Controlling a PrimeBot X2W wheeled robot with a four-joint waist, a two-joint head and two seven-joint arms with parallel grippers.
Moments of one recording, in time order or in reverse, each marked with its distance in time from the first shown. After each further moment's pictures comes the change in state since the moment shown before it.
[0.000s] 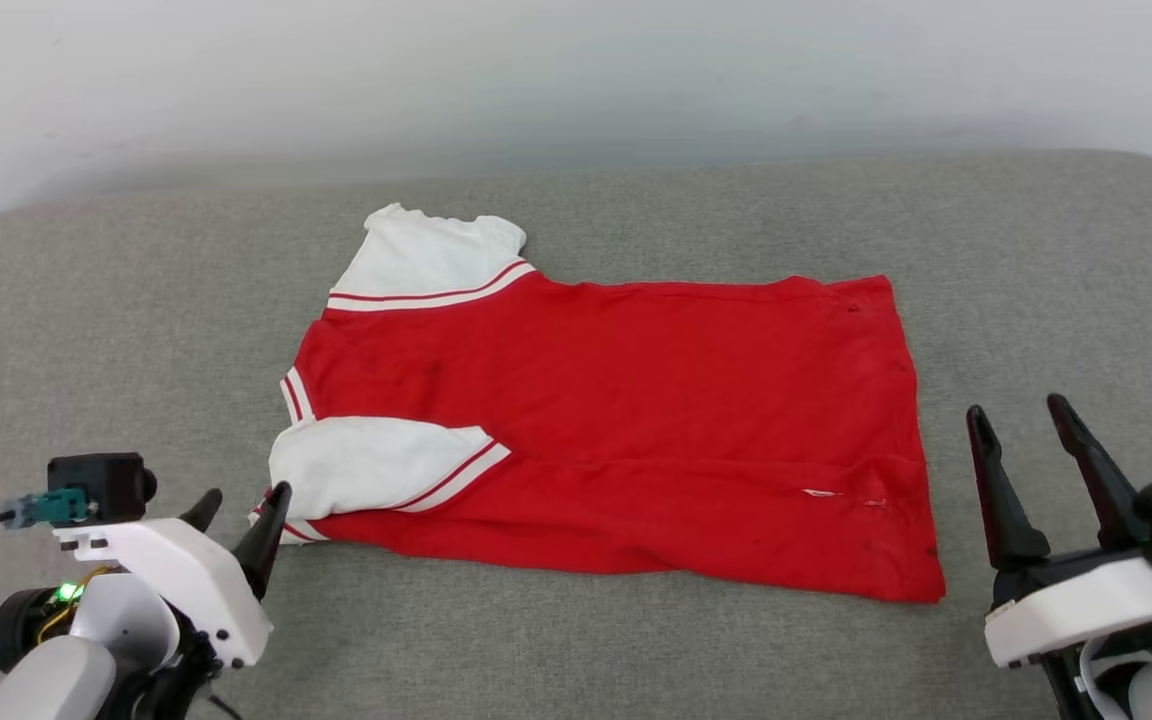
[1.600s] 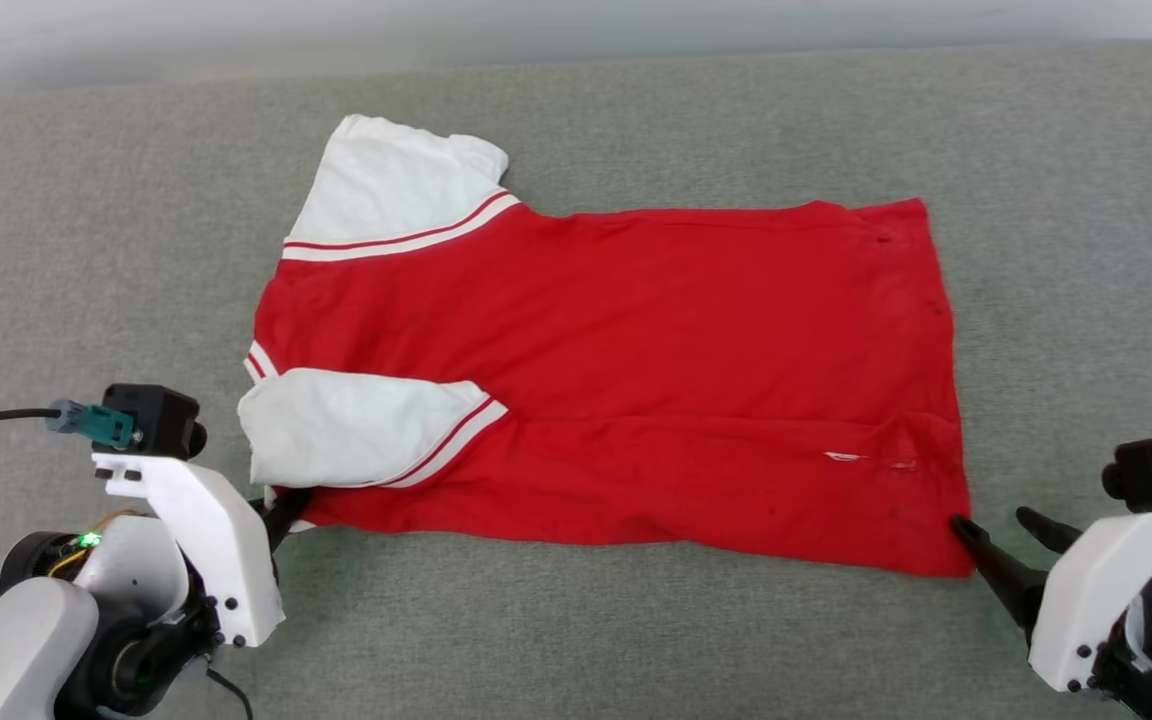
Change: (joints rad) left arm -0.089 0.130 -0.074 -0.170 -0.073 -0.007 0.391; right arm 0.049 -0.061 -0.063 -0.180 0.232 0.000 0.829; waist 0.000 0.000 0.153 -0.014
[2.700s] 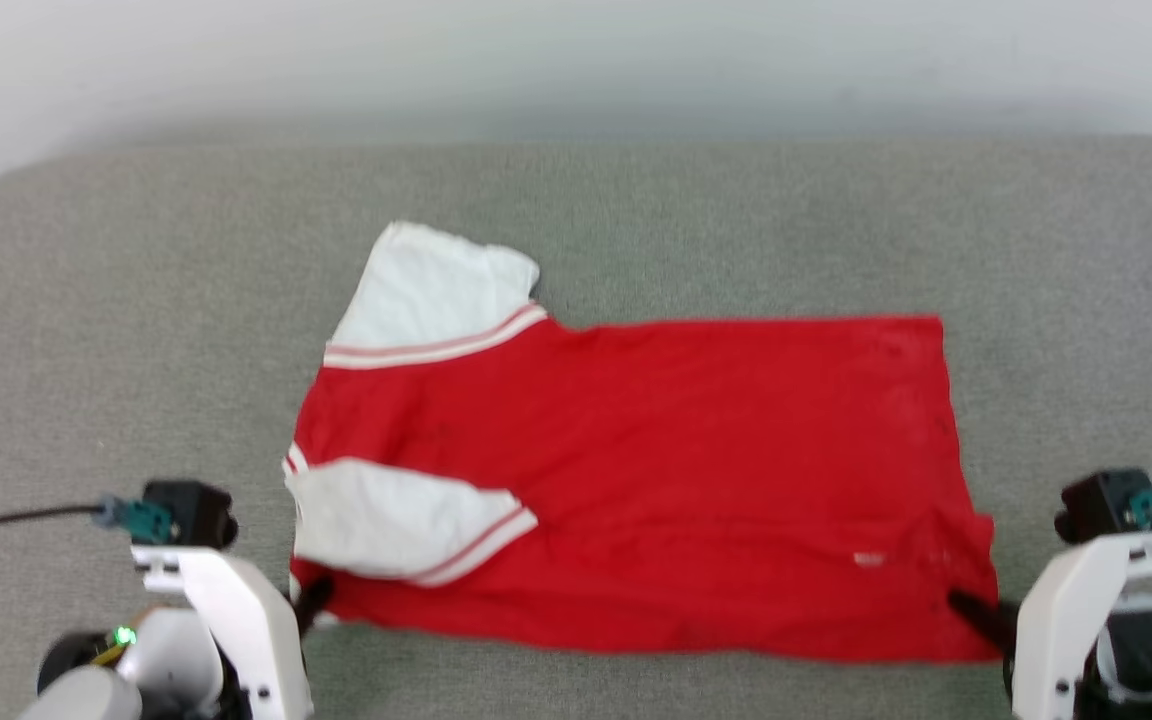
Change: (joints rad) left arm 0.109 -0.025 -0.030 -0.029 0.020 0.044 -0.058; right arm -0.021 -0.008 0.044 0.065 0.069 0.000 0.186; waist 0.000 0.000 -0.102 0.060
